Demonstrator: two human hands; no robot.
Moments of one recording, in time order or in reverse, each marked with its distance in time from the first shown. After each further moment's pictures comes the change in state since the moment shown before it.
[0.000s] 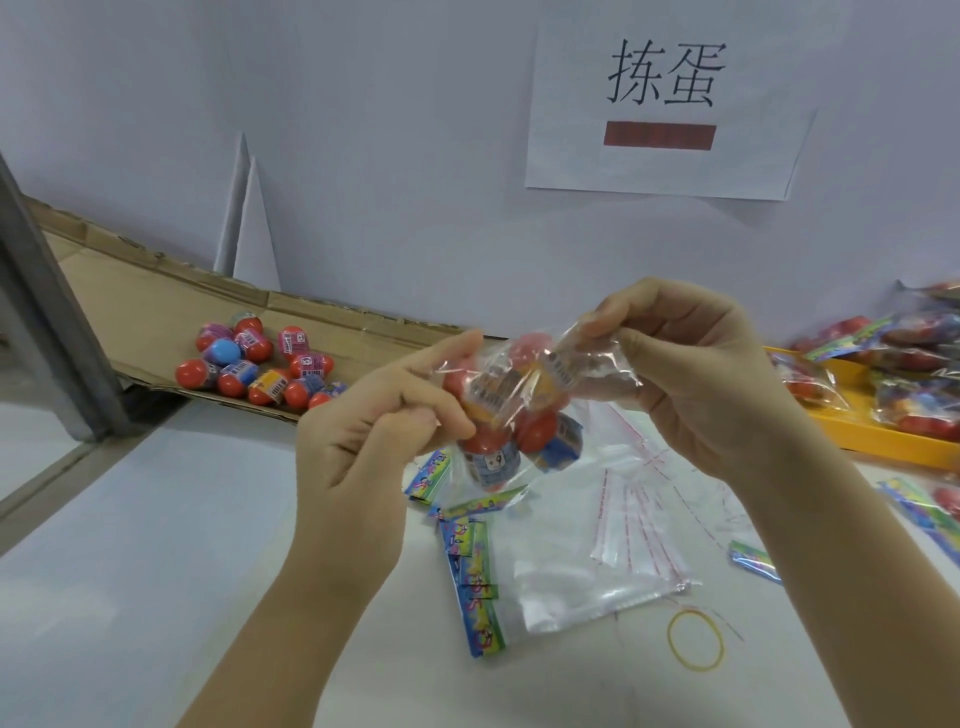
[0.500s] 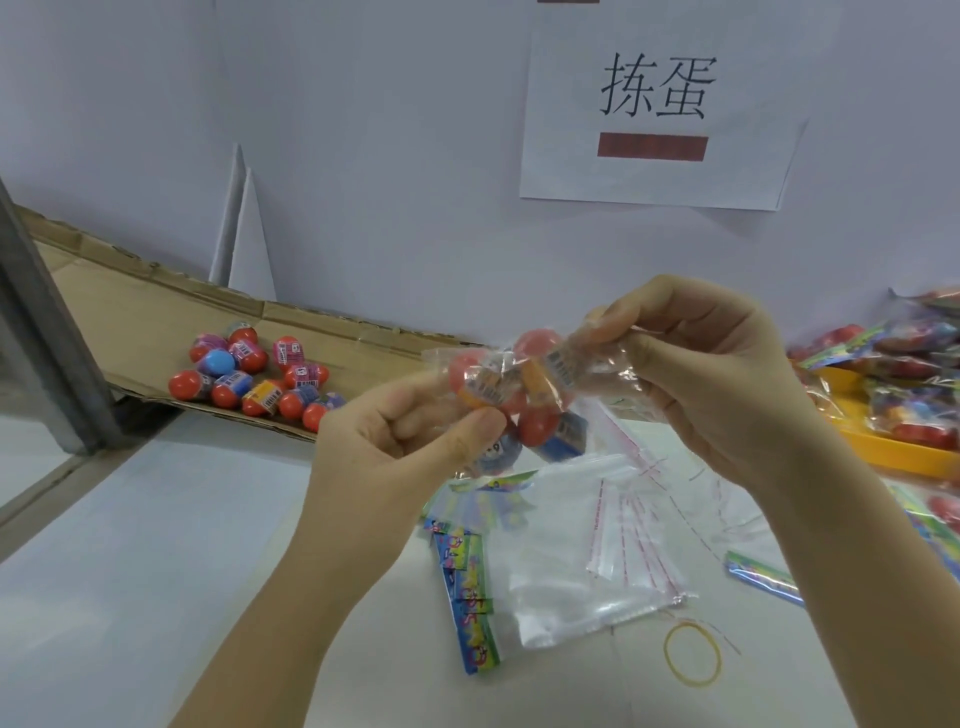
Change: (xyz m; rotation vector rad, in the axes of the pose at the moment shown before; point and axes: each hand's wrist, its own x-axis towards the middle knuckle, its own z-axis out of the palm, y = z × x) left_hand 0.009 0.001 0.004 -0.050 -0.004 -0.214; right_hand -0.002 -0.009 -0.009 -0.055 -0.060 -0.095
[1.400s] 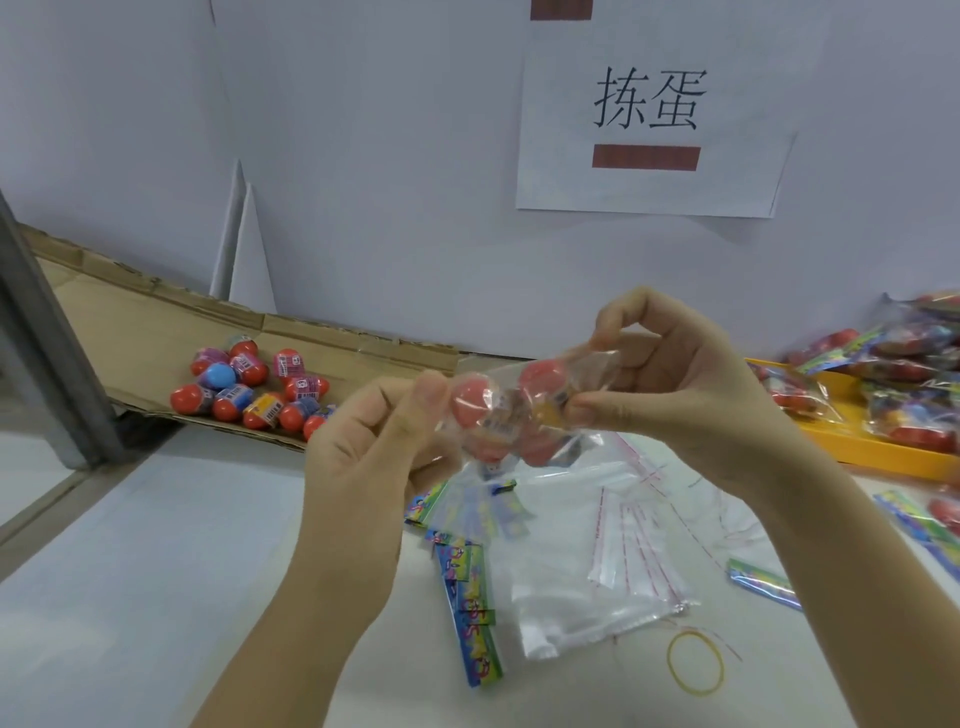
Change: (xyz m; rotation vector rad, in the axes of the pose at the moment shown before) left_hand -0.002 0.002 0.001 -0.100 0.117 -0.074; right_hand -0.002 0.004 -0.002 -0.059 -0.099 0.085
